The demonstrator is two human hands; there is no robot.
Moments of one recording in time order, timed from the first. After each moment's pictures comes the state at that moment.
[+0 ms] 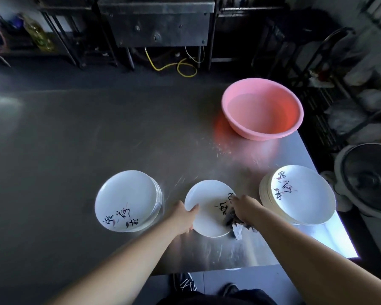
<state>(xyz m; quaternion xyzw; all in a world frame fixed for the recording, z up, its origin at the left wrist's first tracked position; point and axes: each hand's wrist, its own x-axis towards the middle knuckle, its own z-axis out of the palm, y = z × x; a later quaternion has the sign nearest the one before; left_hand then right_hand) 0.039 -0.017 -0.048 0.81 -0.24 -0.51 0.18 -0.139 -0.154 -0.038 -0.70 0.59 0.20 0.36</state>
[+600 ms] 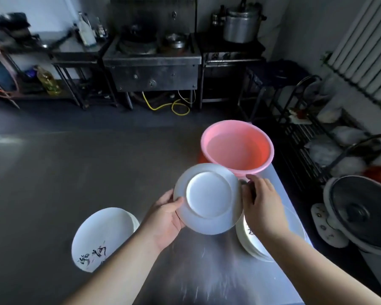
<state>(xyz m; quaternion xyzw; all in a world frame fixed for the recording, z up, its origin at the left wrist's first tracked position) 0.015 -0.076 0.080 0.49 -0.09 -0.58 0.65 -0.198 -0.199 0.093 -0.77 0.51 -0.29 0.23</state>
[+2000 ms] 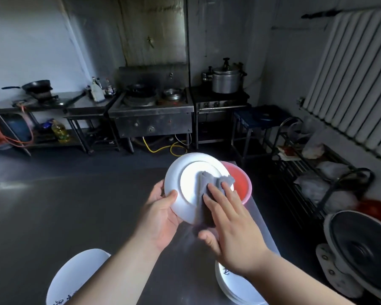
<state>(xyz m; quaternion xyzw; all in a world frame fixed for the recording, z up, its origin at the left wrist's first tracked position) -0.061 -0.132 0.210 0.41 -0.15 -0.49 0.75 -0.240 -0.211 0.159 -0.92 0.24 -0.31 0.02</state>
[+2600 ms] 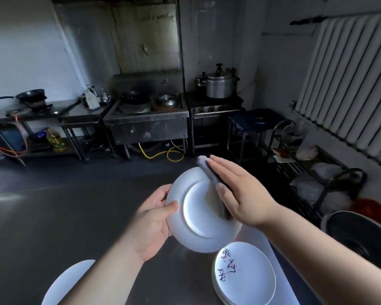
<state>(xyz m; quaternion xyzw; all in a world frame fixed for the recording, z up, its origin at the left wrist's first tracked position) -0.055 -0.122 0.225 0.47 -0.29 -0.53 0.65 -0.255 -0.283 0.236 -0.92 0.18 -0.32 0.13</state>
